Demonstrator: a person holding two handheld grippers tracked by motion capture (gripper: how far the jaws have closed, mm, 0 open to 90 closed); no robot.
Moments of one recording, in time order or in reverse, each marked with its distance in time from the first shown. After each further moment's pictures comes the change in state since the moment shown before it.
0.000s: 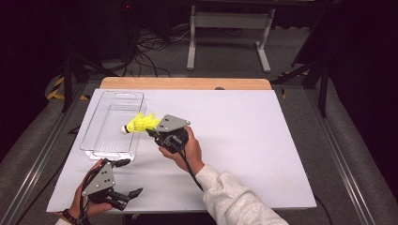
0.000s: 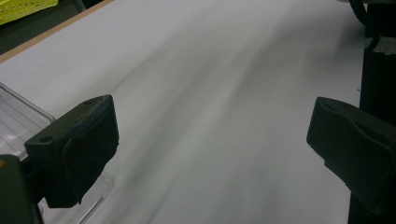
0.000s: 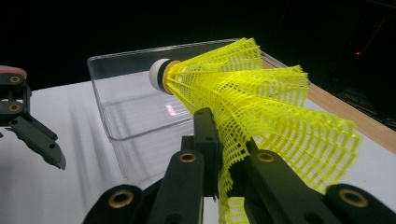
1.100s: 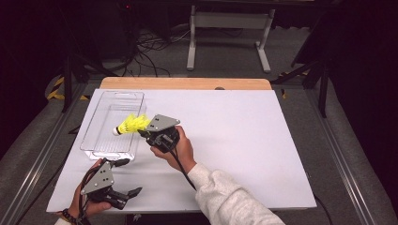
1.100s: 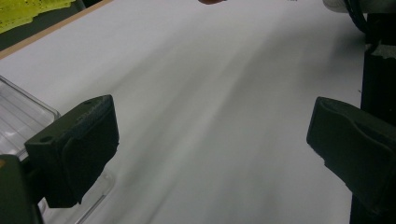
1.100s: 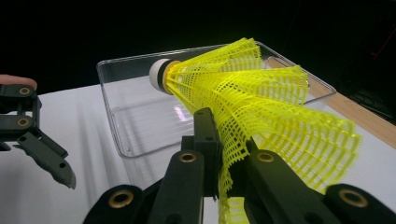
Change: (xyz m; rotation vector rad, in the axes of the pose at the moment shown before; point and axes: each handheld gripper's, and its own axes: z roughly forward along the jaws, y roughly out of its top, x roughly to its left) left arm 0.003 -0.002 -0.001 -0.009 -0.004 -0.012; right arm 0.009 0.007 0.021 0.008 0.035 -0.006
